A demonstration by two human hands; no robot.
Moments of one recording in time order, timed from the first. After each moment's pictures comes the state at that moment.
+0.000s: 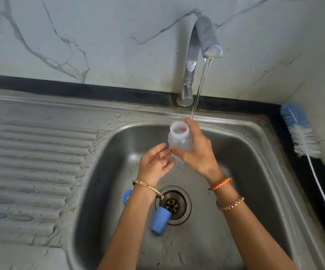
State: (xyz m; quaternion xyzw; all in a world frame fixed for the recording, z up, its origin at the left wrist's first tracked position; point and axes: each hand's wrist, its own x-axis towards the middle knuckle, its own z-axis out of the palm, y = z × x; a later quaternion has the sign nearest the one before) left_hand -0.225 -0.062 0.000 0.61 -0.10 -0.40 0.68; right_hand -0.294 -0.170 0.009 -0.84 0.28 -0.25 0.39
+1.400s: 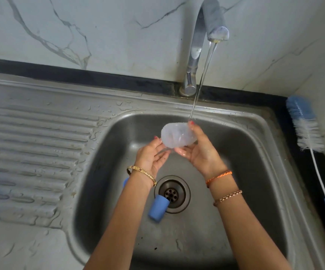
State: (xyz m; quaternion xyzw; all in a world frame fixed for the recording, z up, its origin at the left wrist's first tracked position) left_hand -0.221 -0.066 -0.001 0.51 0.09 -0.46 0.72; right_hand -0.296 -0.164 0.004 -0.35 0.40 -0.19 0.82
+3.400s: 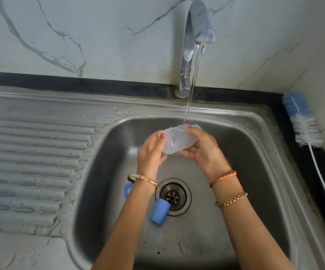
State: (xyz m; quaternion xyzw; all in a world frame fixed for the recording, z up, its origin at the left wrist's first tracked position) left_hand -0.231 -0.069 -0.005 0.60 -0.07 -0.35 0.72; right_hand -0.305 -0.168 0.013 -0.42 0.41 -0.22 0.78
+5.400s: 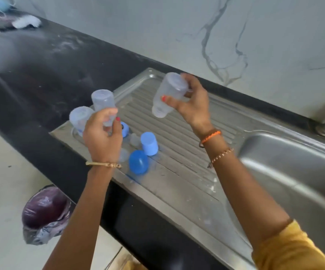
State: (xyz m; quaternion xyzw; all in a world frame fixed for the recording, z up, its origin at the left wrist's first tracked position) left_hand -0.058 0.309 0.045 0.79 -0.07 0.27 0.55; right_hand -0.060 0.117 0.096 -0.78 0.08 -0.25 0.57
